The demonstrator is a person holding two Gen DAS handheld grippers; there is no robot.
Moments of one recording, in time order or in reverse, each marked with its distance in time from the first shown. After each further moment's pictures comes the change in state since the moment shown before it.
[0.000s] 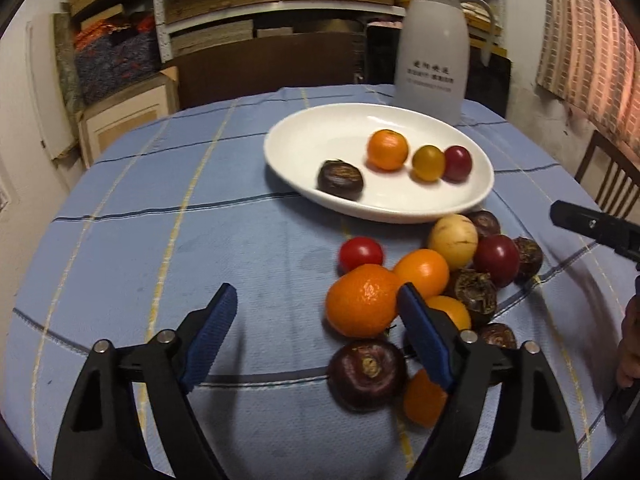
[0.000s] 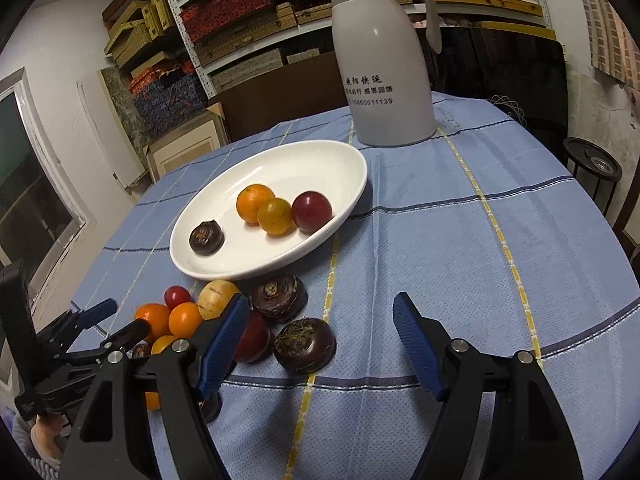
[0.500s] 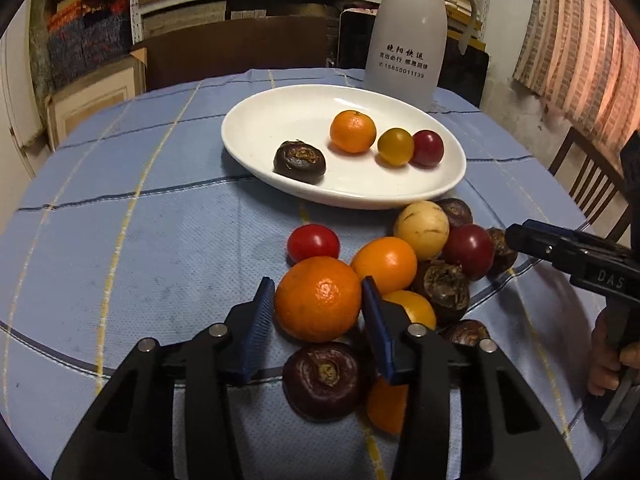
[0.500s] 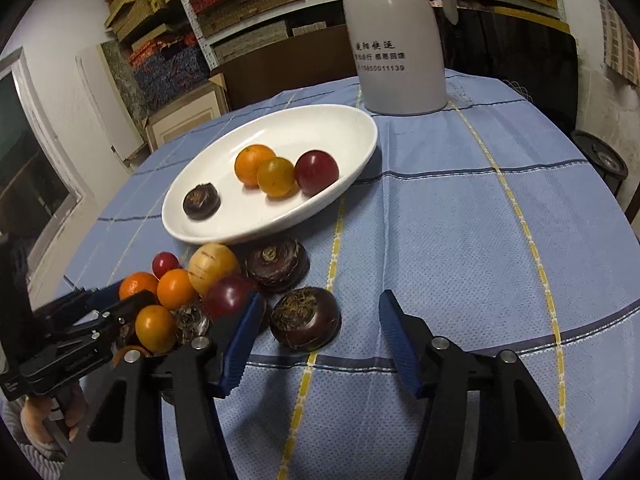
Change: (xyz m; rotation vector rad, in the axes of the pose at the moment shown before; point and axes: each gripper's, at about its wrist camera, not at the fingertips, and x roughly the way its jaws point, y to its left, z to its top) left arm 0.014 -0.010 0.000 -0.006 0.052 -0.113; right arm 0.021 0.007 -0.013 -0.048 0.094 -0.013
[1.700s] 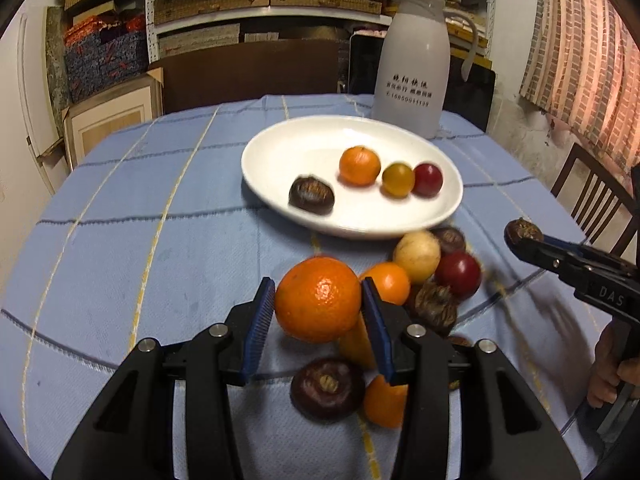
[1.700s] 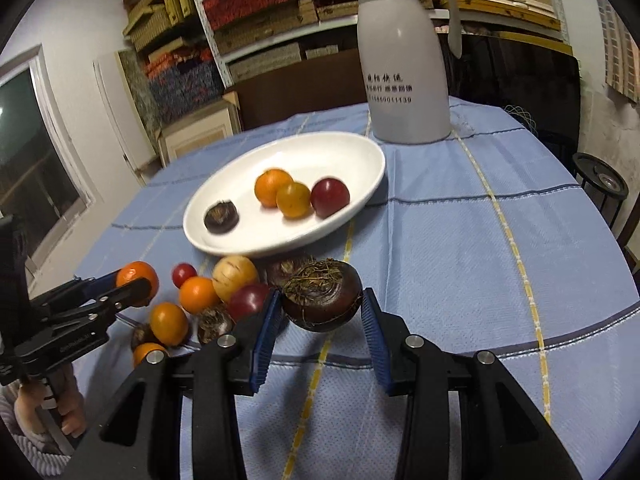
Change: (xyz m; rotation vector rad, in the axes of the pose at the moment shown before) left arm -0.032 -0.002 0.010 -0.015 -0.084 0.039; right arm -0.030 0.002 0.000 -0.018 -0.097 0.033
